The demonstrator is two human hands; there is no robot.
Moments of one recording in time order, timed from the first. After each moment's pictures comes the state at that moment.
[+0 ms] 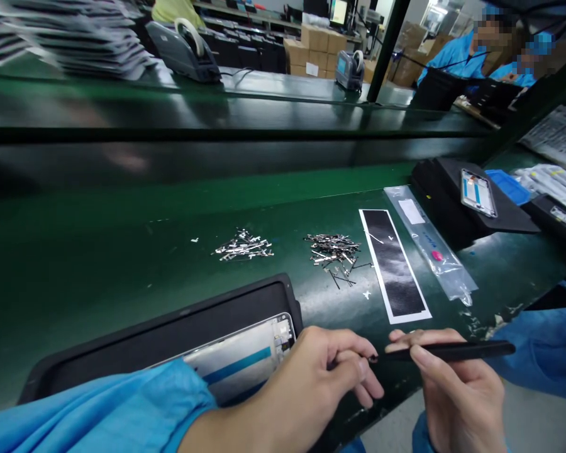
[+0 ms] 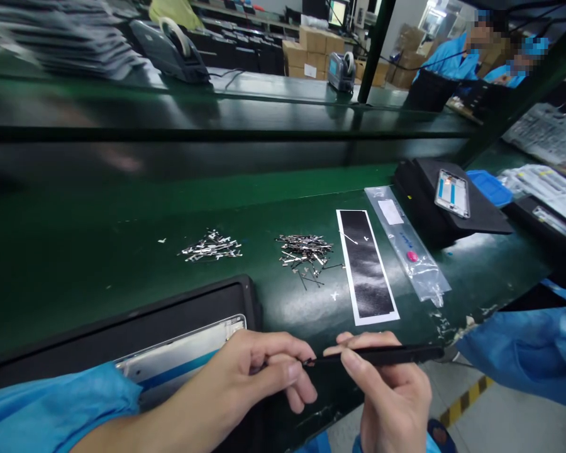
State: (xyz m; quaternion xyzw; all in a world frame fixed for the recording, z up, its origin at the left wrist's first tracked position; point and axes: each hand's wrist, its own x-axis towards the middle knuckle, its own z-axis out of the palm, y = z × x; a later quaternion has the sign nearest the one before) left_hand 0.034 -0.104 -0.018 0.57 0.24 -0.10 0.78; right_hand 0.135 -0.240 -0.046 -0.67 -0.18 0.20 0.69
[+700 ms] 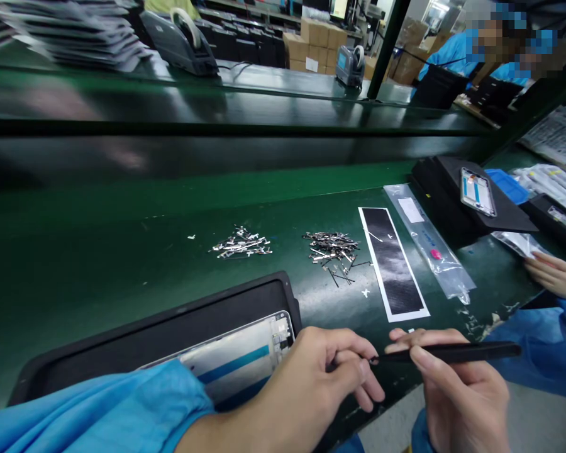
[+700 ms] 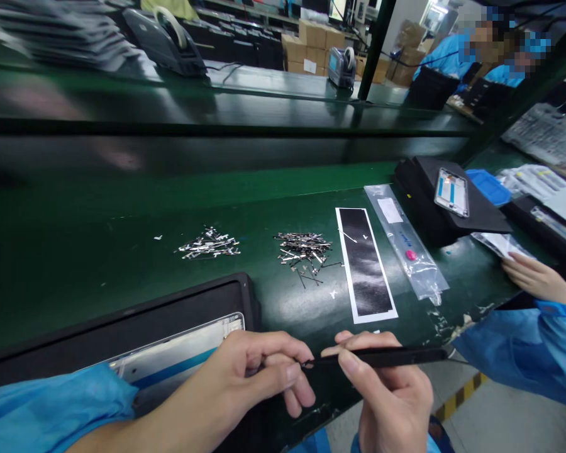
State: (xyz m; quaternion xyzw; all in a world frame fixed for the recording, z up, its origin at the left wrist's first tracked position) left_hand 0.034 -0.108 -0.018 0.54 0.25 -0.09 0.80; right_hand 0.134 -0.239 -0.041 -0.68 -0.19 0.19 0.68
